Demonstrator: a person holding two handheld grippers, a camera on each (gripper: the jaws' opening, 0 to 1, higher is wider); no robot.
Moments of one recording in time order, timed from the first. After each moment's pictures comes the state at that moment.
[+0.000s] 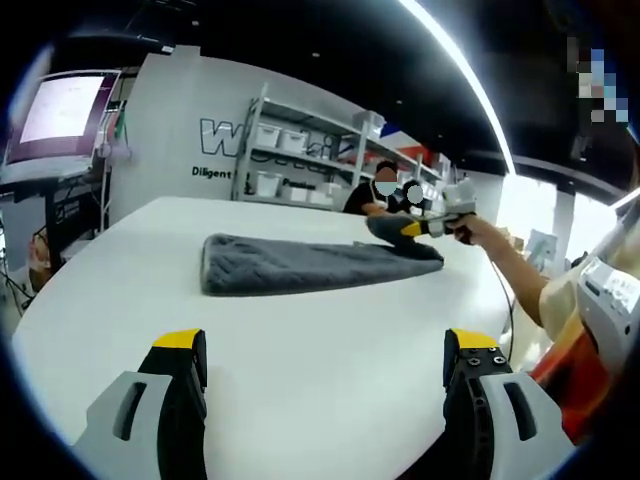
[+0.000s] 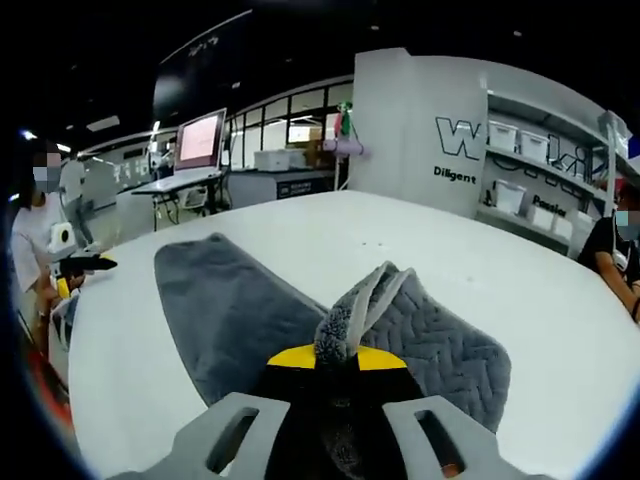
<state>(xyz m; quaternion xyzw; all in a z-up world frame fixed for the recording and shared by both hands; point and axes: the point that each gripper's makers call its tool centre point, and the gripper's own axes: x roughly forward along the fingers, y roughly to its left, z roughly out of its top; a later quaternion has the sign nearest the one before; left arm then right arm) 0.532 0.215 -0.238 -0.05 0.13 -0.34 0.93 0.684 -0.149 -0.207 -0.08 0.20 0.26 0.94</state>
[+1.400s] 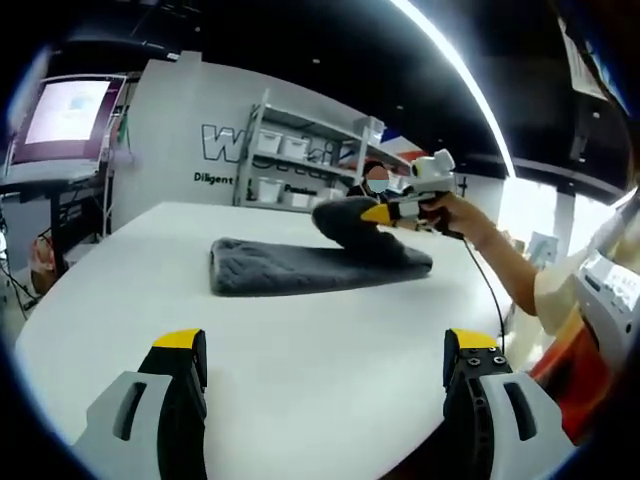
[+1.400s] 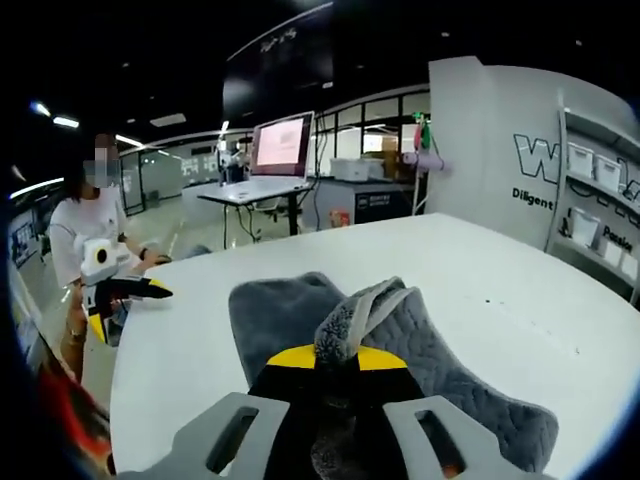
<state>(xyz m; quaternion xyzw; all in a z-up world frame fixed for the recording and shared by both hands) 0.524 0.232 -0.235 -0.06 0.12 -0.34 0.93 0.687 0.024 -0.175 -0.09 0.18 0.41 0.89</state>
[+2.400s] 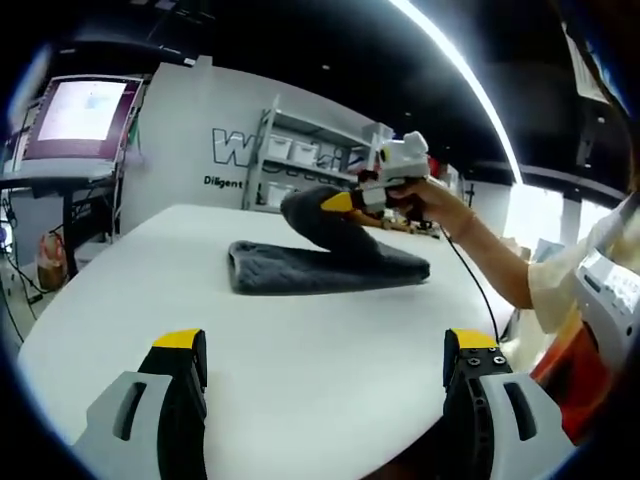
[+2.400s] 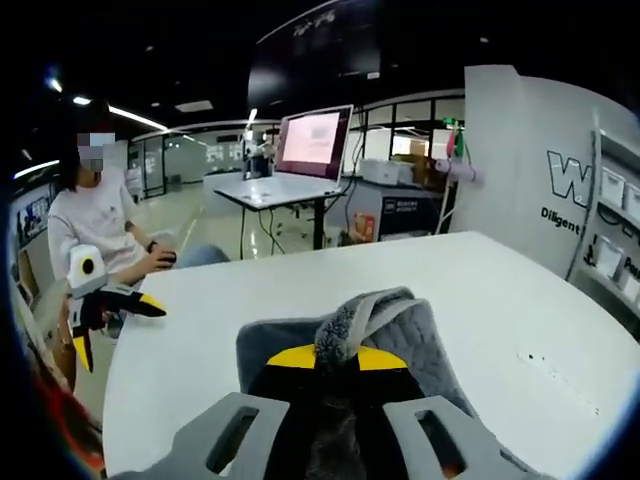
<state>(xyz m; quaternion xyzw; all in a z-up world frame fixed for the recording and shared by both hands) 0.523 0.251 -0.234 -0.07 0.11 -0.32 0.94 0.713 0.120 -0.164 -0.13 0.17 0.45 0.87</state>
